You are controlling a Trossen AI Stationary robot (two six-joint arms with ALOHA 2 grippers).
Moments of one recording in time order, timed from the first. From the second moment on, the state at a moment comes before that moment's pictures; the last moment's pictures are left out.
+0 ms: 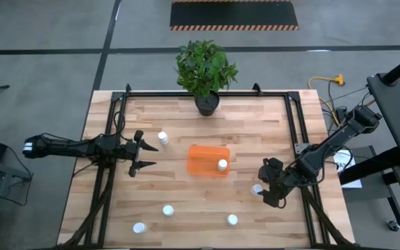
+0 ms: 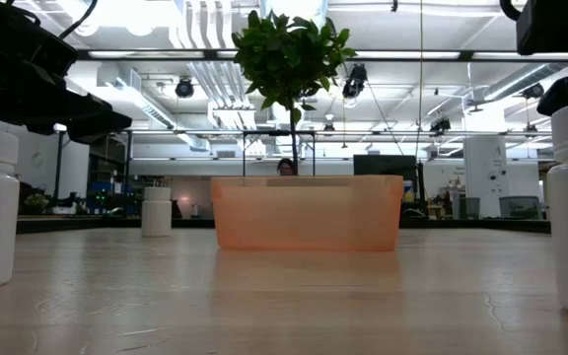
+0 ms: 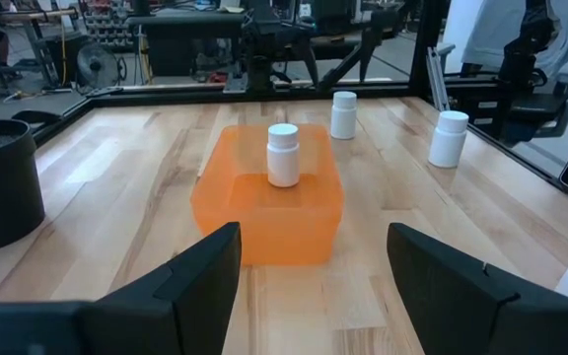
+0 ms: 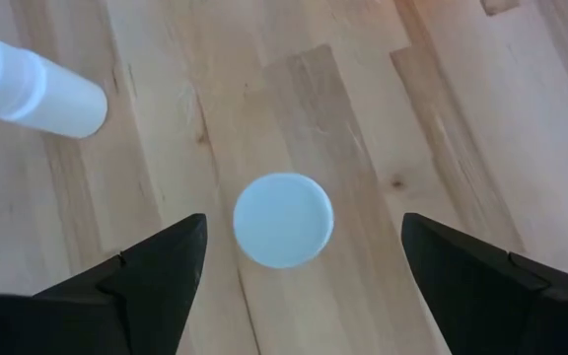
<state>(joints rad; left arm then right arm) -0.03 0.25 0.01 0.04 0.05 0.01 0.66 1.20 0.70 -0.65 0.24 0.98</state>
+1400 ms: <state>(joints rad) -0.03 0.25 0.01 0.04 0.05 0.01 0.66 1.34 0.70 -0.52 0.23 1.02</state>
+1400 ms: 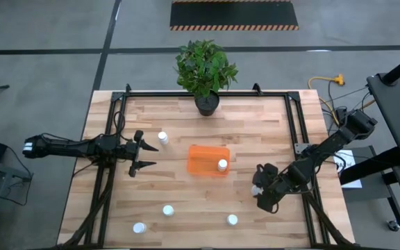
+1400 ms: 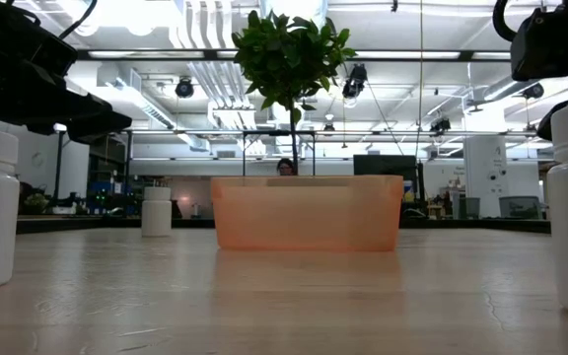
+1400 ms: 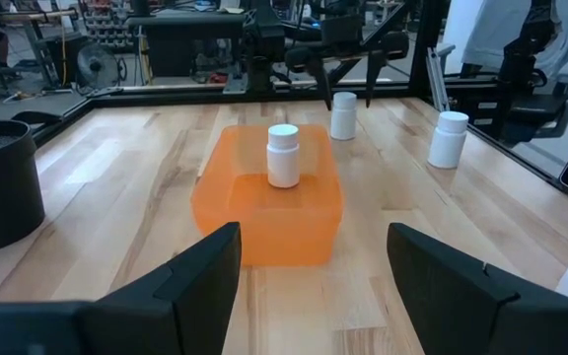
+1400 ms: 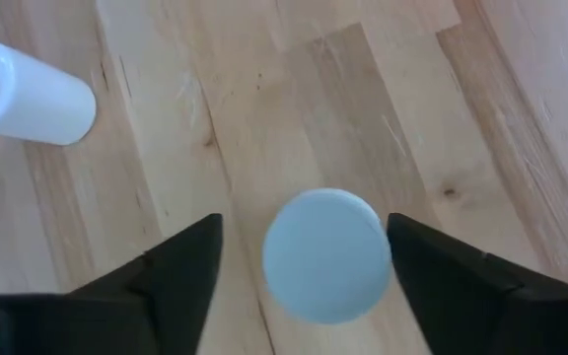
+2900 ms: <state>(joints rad) -0.03 0.25 0.01 0.04 0.05 0.01 0.07 1.32 1.06 -0.76 0.18 0.39</state>
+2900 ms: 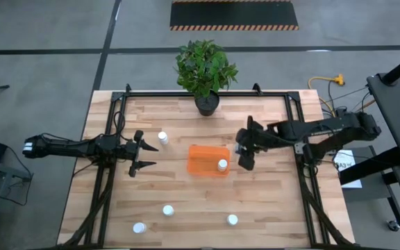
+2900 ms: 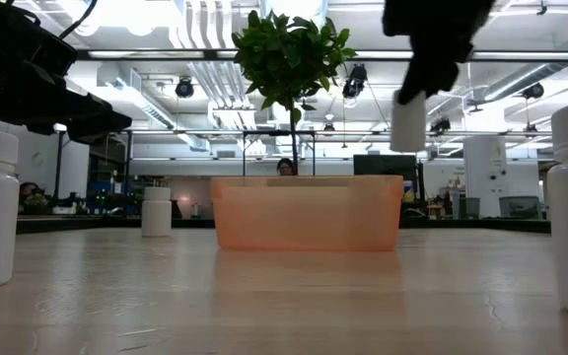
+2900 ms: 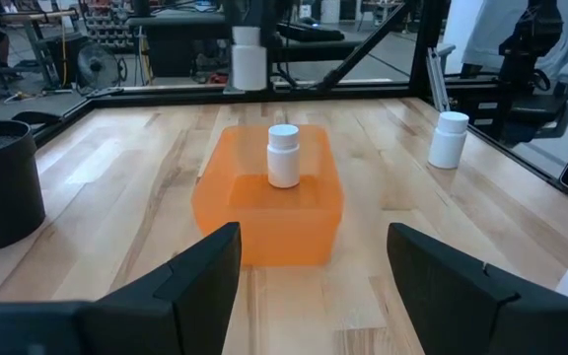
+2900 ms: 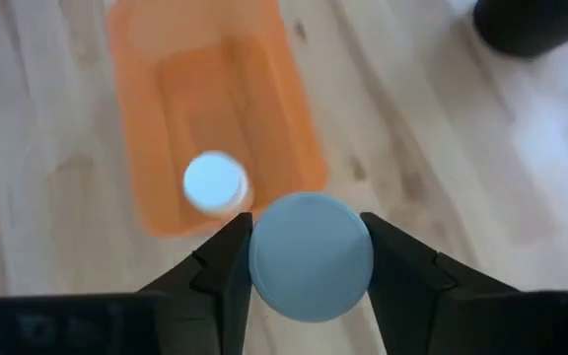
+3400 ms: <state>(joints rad) -0.03 0.25 0.01 0.04 0.05 0.01 0.04 1.54 1.25 -0.75 0.16 0.28</state>
